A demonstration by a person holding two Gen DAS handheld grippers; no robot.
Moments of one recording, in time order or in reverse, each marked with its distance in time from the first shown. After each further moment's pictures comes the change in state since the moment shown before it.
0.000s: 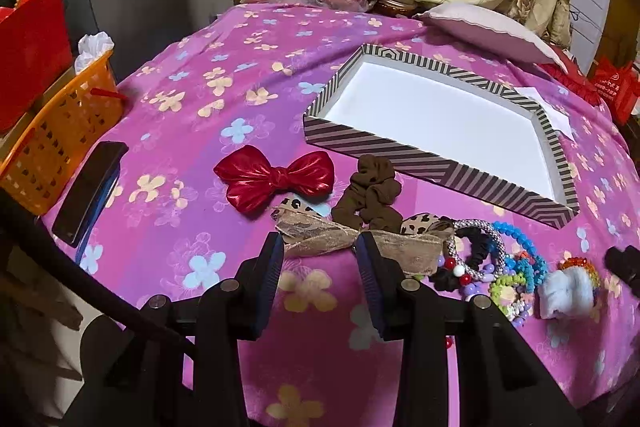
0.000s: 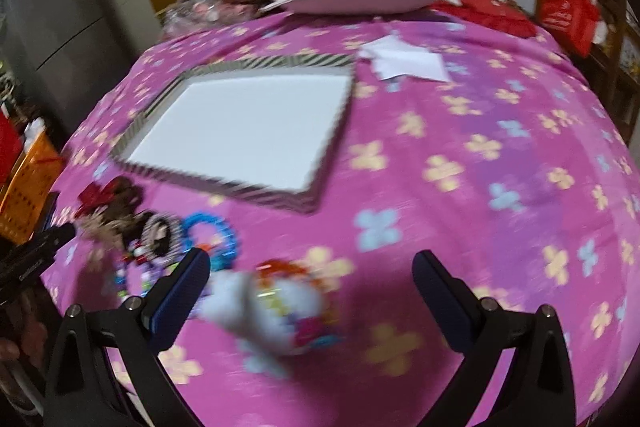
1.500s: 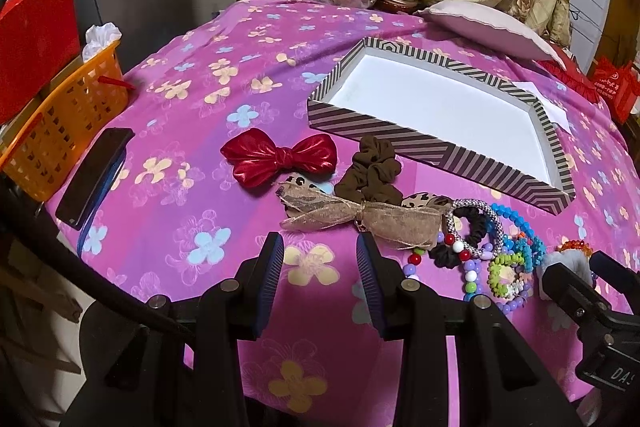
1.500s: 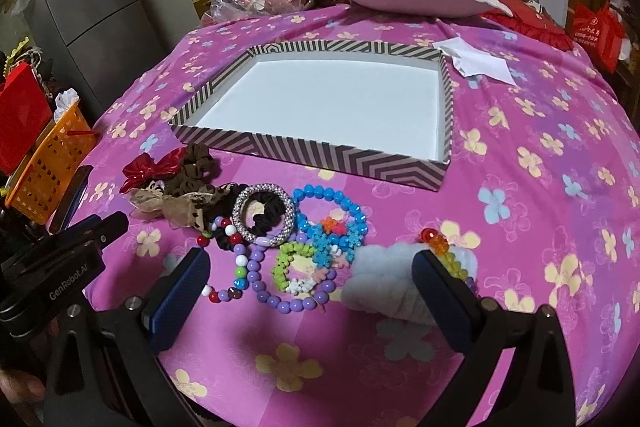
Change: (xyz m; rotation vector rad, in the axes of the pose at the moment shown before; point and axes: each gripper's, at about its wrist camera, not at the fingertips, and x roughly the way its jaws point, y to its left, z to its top) left arm -0.007 0.000 -0.018 -0.011 0.010 0.001; right arm 0.015 0.077 -0.018 -0.024 0.005 0.030
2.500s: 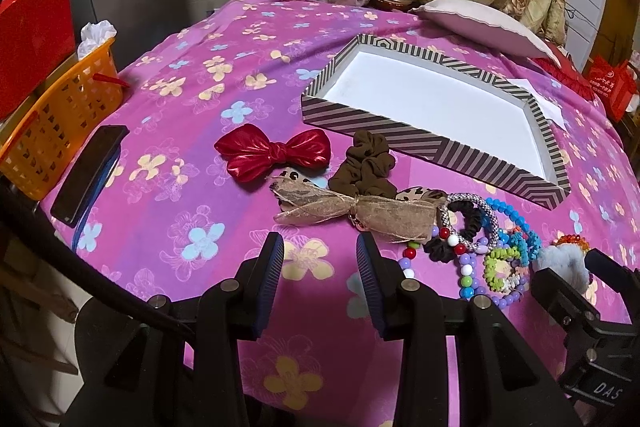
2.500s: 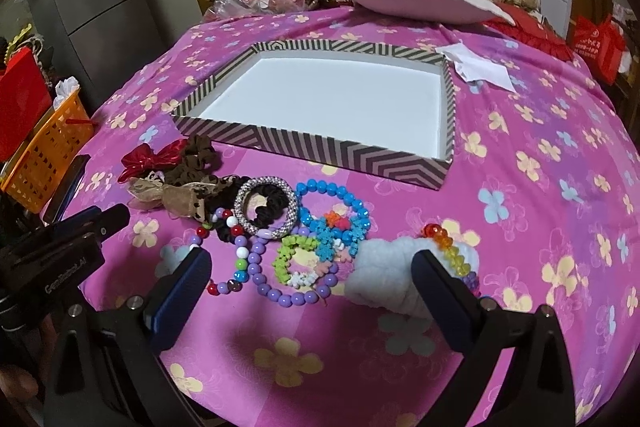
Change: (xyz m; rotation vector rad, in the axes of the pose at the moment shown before) left arm 0.000 -0.002 -0.001 0.002 0.011 -0.019; right arm -0.003 0.011 -0.006 -0.048 -0.019 -0.017
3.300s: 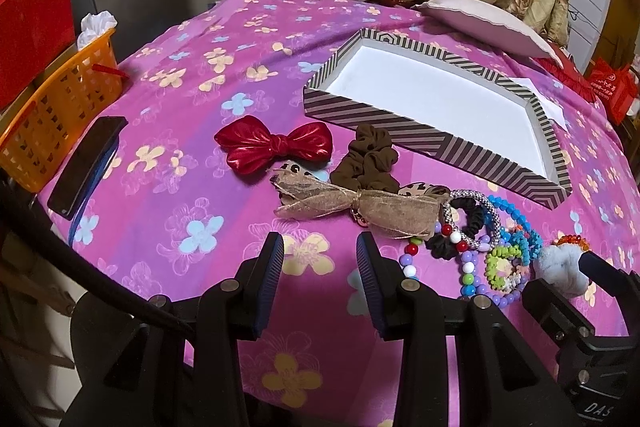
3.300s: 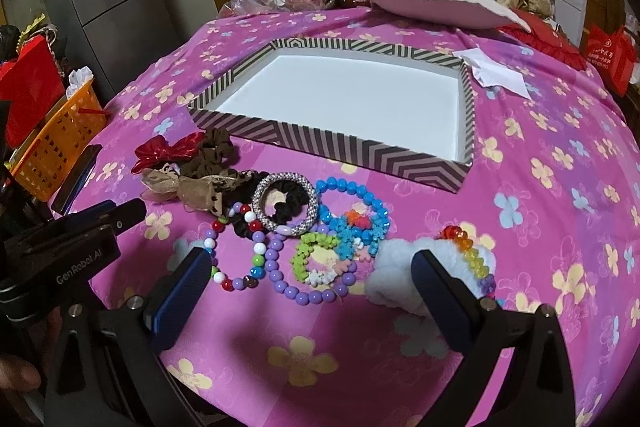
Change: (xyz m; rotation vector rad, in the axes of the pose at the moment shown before) left arm 0.004 0.006 -0.003 -0.015 0.016 -0.009; right arm 0.003 0.008 -0.002 -0.031 0.017 0.035
